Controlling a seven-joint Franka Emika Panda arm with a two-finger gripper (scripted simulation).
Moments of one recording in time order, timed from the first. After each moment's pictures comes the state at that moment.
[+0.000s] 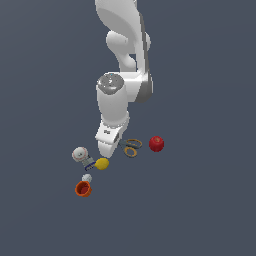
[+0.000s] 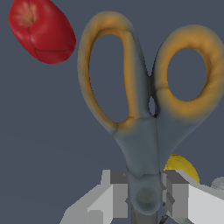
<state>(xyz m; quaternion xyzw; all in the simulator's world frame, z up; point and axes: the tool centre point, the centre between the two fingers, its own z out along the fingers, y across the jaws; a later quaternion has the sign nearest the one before) 0.001 -0.045 0.131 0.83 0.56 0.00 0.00</state>
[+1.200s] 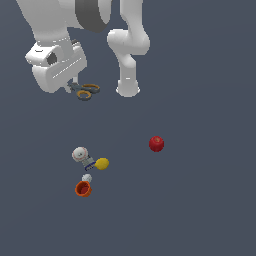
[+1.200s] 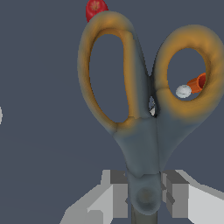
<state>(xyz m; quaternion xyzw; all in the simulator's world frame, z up) -0.118 -0.208 0.323 0.83 0.56 0.00 0.00</state>
